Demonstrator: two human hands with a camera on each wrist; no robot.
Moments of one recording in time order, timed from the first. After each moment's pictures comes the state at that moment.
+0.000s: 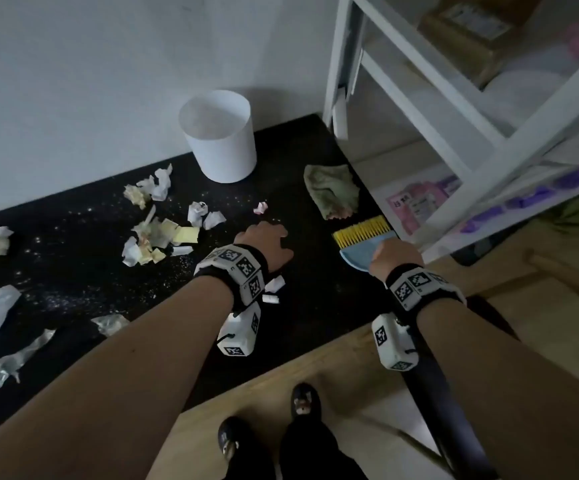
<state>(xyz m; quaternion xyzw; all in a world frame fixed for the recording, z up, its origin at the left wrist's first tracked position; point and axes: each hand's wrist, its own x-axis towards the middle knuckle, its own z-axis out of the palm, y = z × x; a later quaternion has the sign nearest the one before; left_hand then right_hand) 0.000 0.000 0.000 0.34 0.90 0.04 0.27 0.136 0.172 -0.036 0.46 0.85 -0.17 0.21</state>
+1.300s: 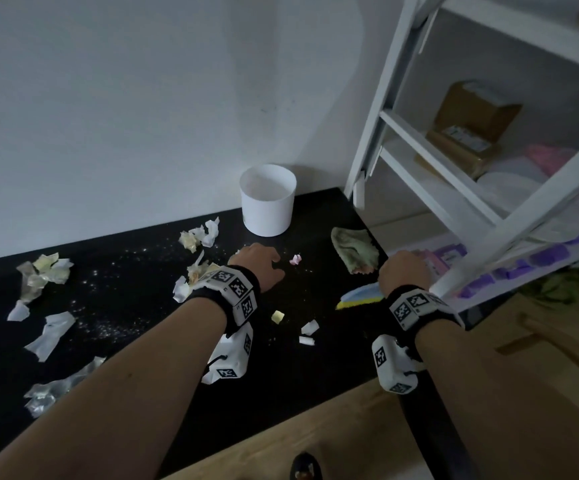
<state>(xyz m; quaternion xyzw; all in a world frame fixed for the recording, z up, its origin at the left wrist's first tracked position) -0.045 -0.088 0.071 0.32 0.92 0.11 0.22 0.100 0.096 0.071 0.48 0.87 -0.11 0.05</state>
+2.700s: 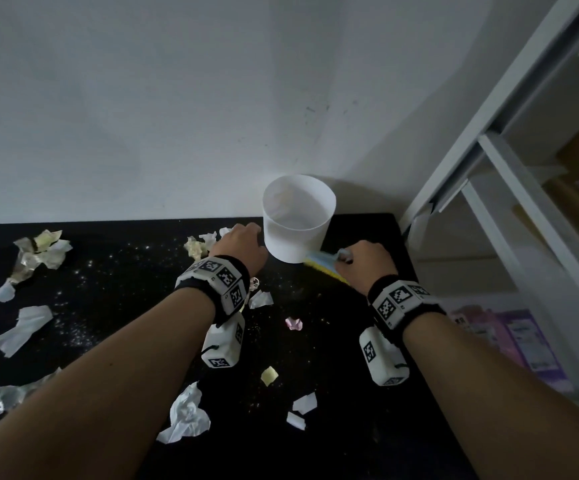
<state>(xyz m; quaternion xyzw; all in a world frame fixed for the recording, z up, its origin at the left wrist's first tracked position) -0.163 -0.040 0.031 0.13 0.96 0.17 0.16 -0.079 0.148 0.042 0.20 0.95 -0.20 0.13</state>
